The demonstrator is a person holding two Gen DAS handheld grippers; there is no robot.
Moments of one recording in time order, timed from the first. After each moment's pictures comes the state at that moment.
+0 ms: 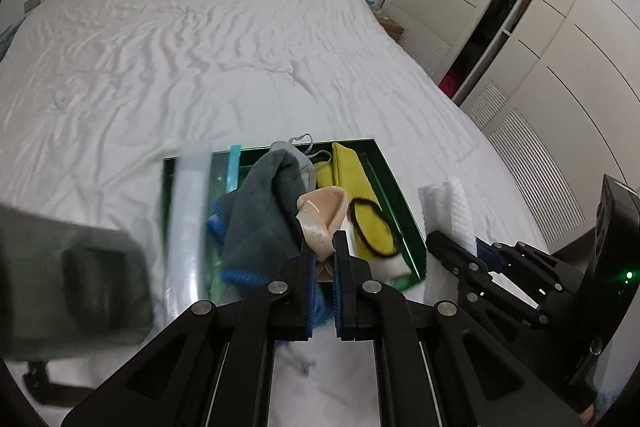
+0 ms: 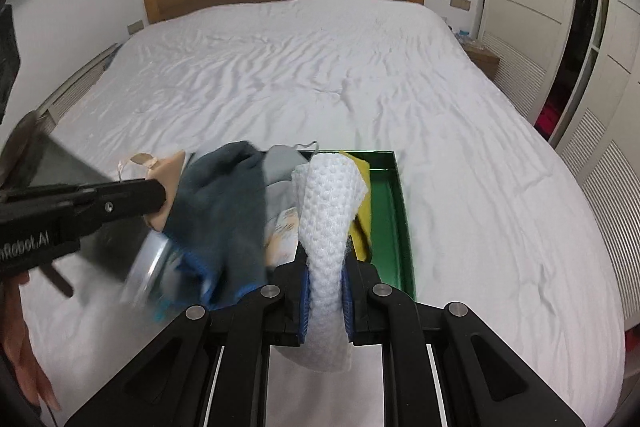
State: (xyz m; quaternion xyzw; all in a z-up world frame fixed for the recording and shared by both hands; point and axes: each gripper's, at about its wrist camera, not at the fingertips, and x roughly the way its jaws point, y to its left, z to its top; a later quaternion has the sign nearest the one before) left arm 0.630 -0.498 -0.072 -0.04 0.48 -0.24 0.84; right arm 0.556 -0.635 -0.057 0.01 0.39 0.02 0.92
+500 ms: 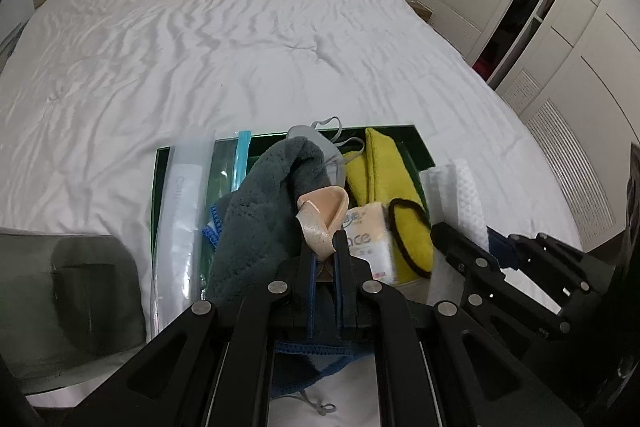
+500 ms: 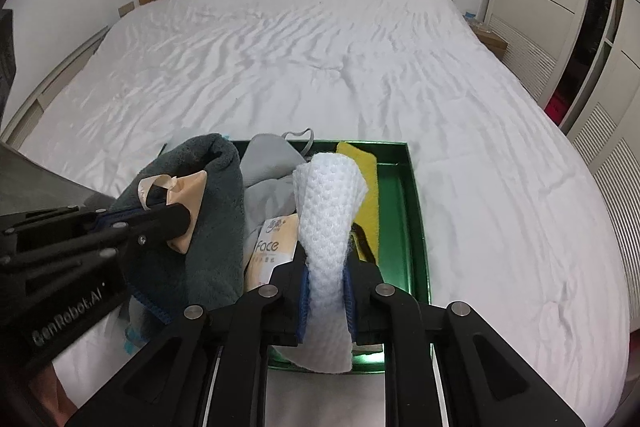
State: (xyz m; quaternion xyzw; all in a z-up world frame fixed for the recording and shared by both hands) left arm 0.649 -0.518 -0.112 -0.01 0.50 -0.20 0.84; right arm 0.635 -0.626 -0.090 0.00 0.43 0.02 0.90
